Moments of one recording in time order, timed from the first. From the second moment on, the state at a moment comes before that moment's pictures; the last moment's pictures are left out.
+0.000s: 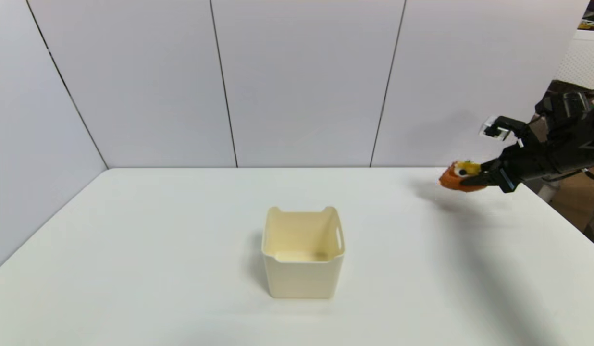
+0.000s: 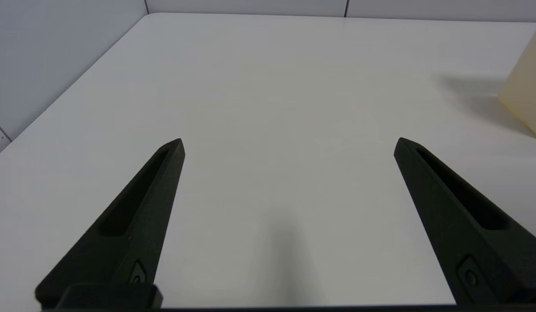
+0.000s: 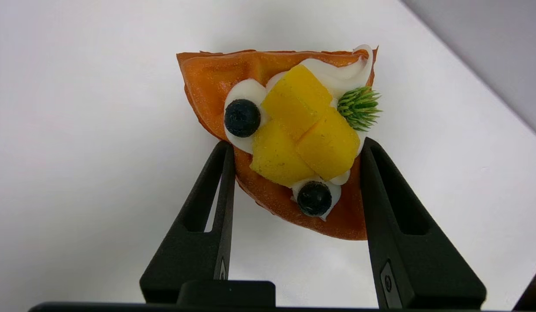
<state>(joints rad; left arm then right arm) 0.00 0.00 0.00 0.00 0.00 0.00 -0.22 2.05 -1.65 0.47 0.49 -0.84</state>
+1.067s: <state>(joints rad) 0.00 0.00 0.00 0.00 0.00 0.00 0.18 1.69 -1.19 0.45 0.58 -0.71</state>
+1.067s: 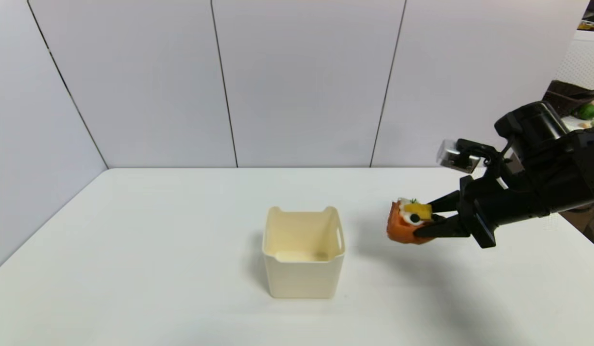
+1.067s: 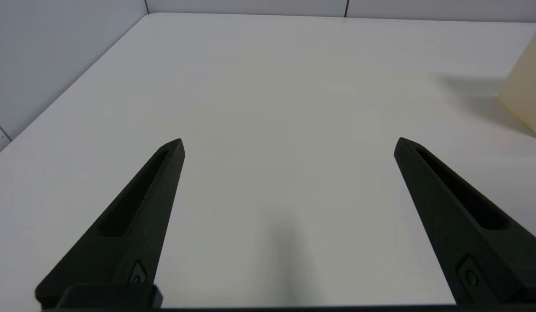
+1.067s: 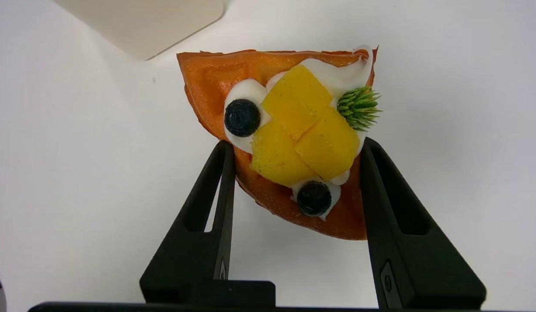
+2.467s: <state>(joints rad) 0.00 0.00 0.00 0.00 0.00 0.00 0.28 1.81 -1.04 0.20 0.58 -0.73</state>
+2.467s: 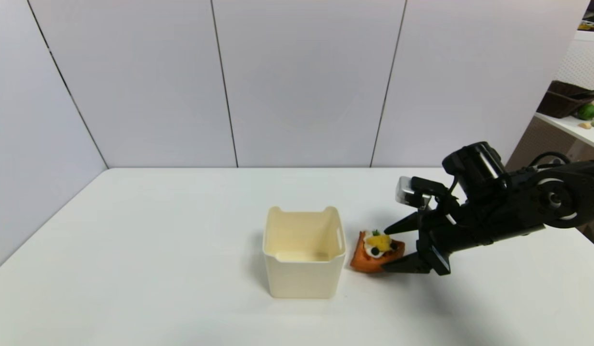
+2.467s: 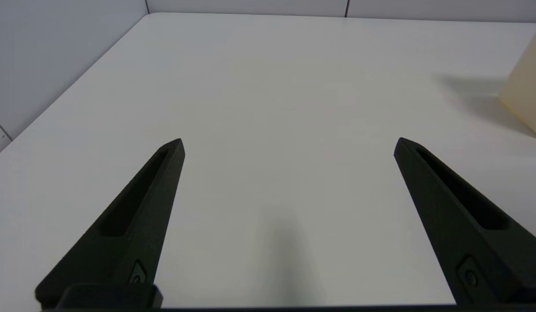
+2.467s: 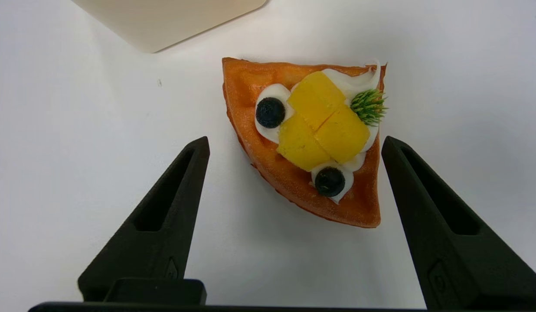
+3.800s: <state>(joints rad) 0.00 0.00 0.00 0.00 0.00 0.00 0.12 0.81 -0.80 0.37 -0.14 -0.22</state>
